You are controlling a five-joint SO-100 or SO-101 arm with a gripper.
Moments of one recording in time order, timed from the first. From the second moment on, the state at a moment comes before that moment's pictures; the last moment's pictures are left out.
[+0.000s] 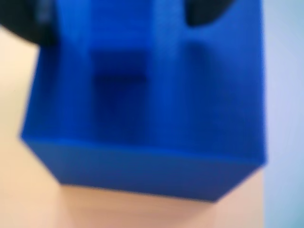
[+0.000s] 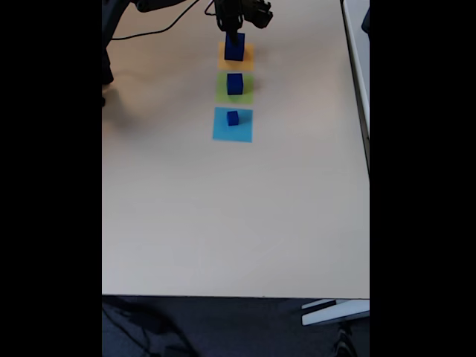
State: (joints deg) arm -19.6 54.5 48.8 76.7 105.8
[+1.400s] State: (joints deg) arm -18.3 54.5 47.6 76.7 101.9
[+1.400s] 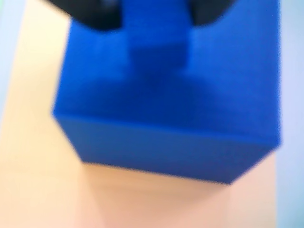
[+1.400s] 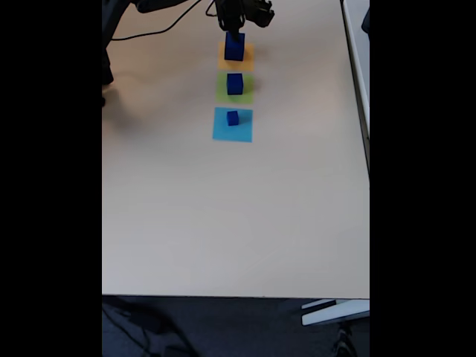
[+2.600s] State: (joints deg) arm -5.0 69.2 69.9 69.6 86.0
